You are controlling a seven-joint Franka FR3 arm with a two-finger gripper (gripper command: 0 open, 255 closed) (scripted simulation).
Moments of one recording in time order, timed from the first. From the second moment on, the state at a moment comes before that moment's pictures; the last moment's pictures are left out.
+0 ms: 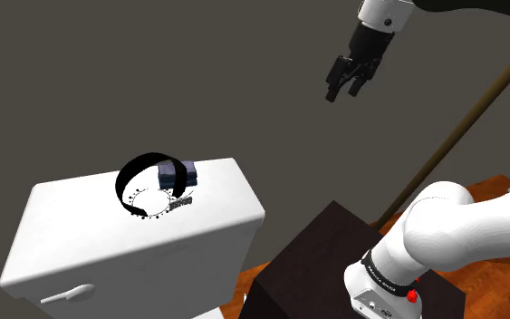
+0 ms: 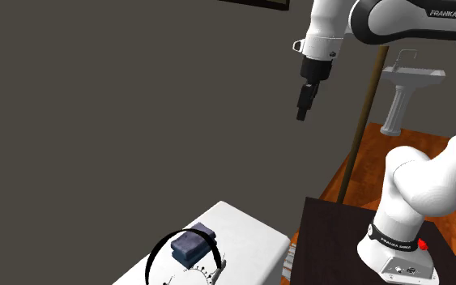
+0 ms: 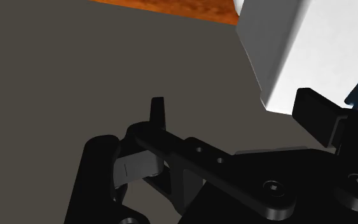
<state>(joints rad) 0.00 -0.78 0.00 -2.26 -0.08 1.57 0.17</state>
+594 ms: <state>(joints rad) 0.04 -0.66 0.13 -2.26 -0.03 1.67 0.31</state>
